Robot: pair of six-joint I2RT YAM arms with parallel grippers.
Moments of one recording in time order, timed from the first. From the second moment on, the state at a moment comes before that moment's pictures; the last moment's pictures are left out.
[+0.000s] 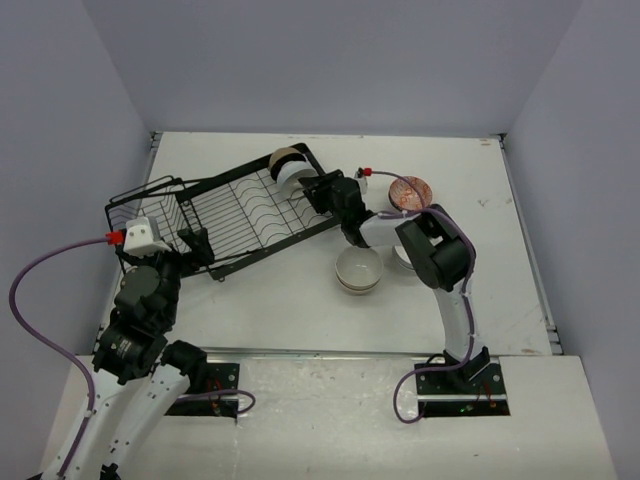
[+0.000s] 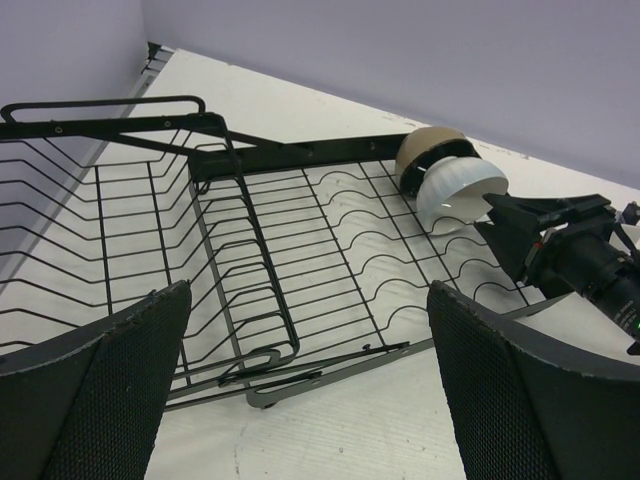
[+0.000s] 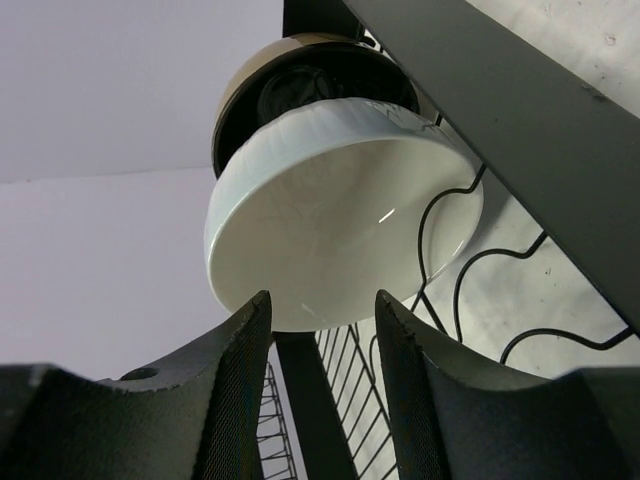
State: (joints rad) left arm -0.39 0.35 0.68 -0.42 -0.50 -0.30; right arm 0.61 2.19 1.30 0.63 0.14 1.49
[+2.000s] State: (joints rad) left arm -0.39 0.35 0.68 -0.41 -0.48 -0.30; right arm 0.60 2.35 1.54 0.71 0.03 1.49
